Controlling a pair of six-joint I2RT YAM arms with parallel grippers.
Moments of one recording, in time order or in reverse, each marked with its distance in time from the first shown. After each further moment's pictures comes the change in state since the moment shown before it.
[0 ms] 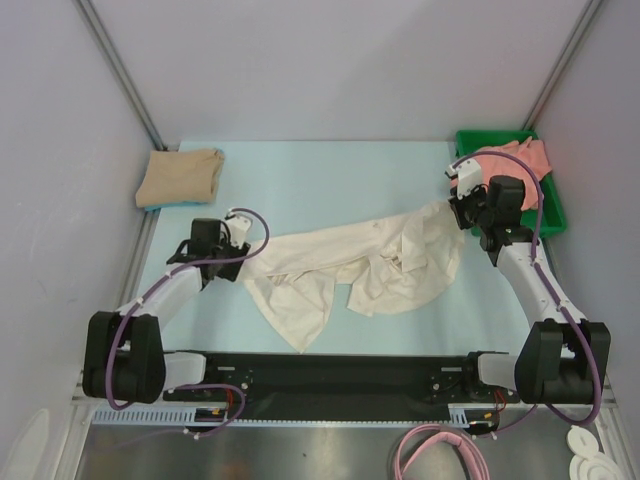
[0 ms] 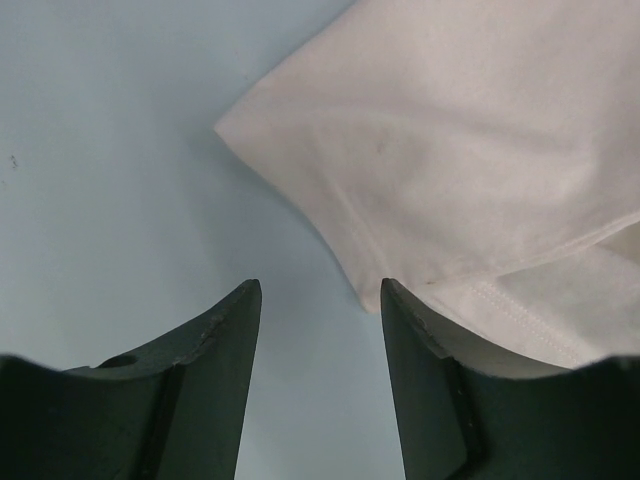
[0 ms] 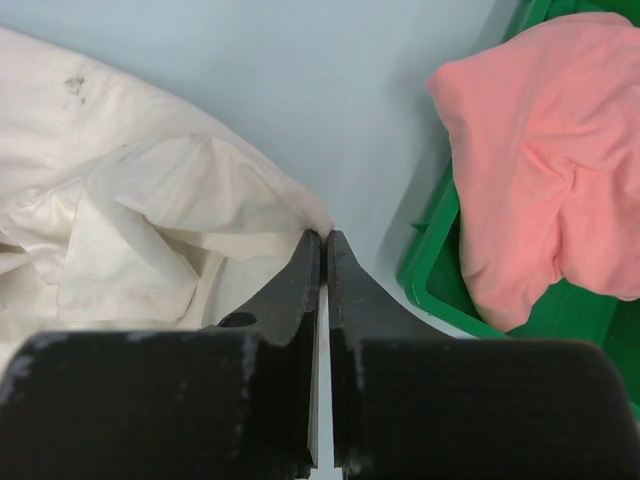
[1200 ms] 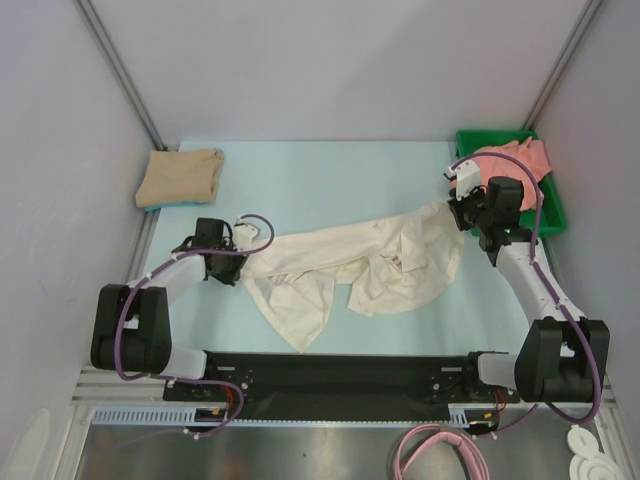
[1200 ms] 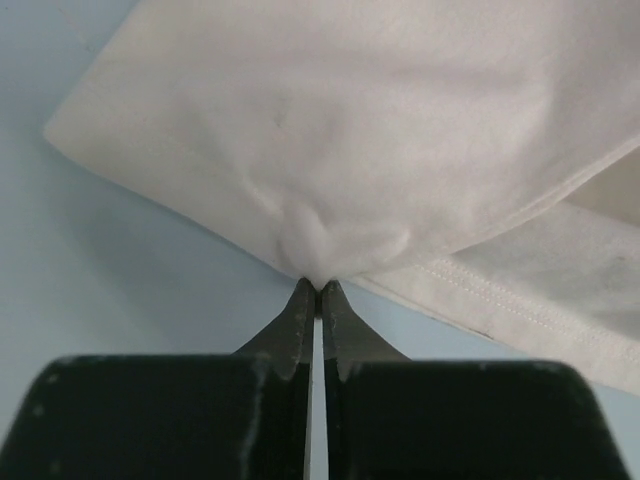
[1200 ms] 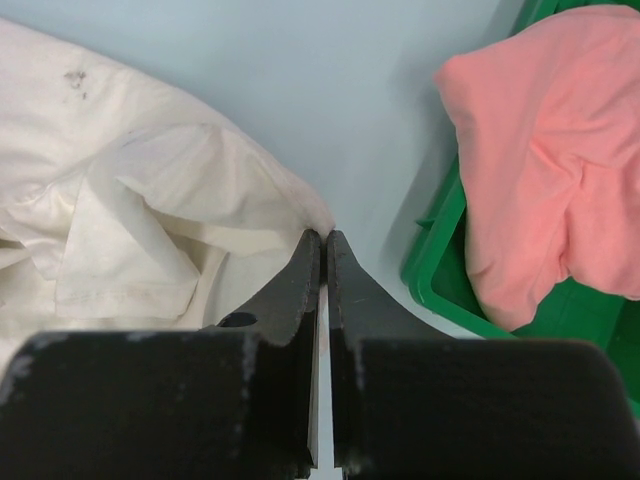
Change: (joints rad) left arm 0.030 0.157 0.043 -0.087 0.156 0.077; right arm 0.002 0.006 -0.008 0.000 0.000 -0.004
